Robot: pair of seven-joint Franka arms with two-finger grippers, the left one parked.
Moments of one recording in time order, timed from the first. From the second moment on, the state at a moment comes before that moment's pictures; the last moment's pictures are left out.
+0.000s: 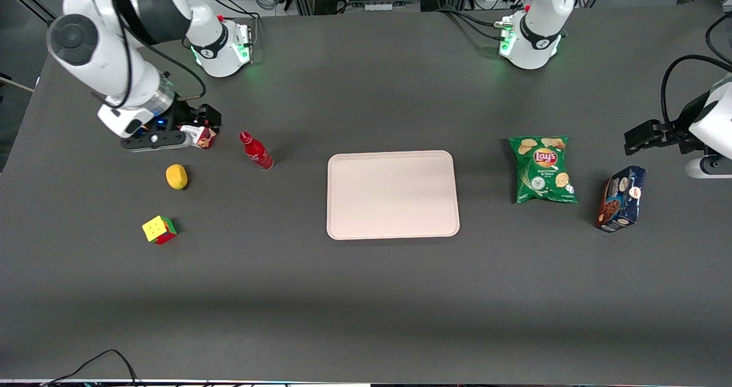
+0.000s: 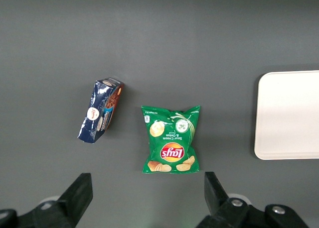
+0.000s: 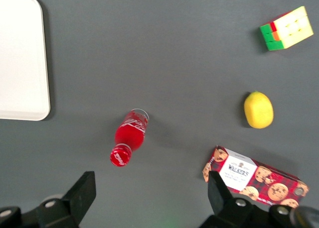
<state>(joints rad) 0.06 -0.20 0.21 -2.20 0.05 1.89 0.18</state>
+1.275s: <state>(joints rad) 0.06 -0.19 0.35 -2.53 0.09 2.34 0.23</state>
